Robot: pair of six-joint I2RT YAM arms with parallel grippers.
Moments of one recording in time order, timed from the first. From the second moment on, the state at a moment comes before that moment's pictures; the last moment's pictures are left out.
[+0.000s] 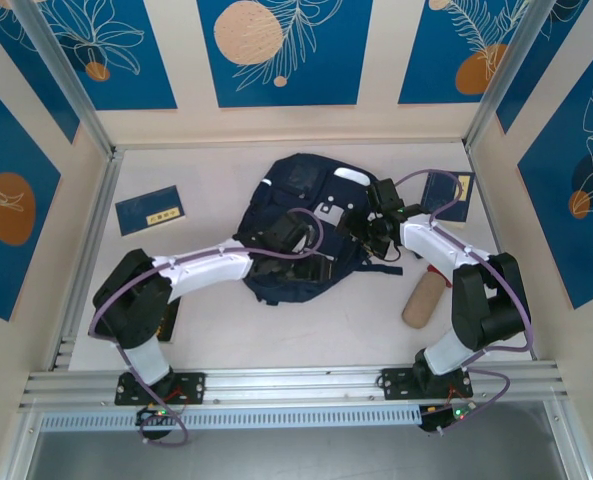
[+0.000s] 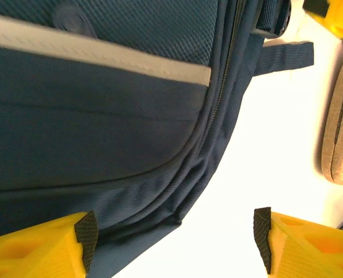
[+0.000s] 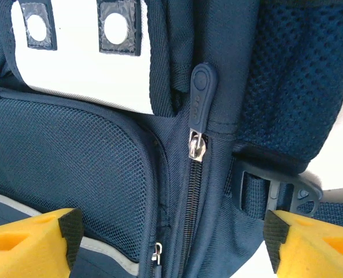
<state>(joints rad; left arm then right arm) -0.85 1.72 1.18 -0.43 0.18 -0.69 0.31 1.56 1.04 -0.58 -0.18 0.79</state>
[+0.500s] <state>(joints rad) -0.70 1.88 1.38 -0.63 0.04 -0.59 0.31 1.68 1.05 -0.57 -0.24 0.79</state>
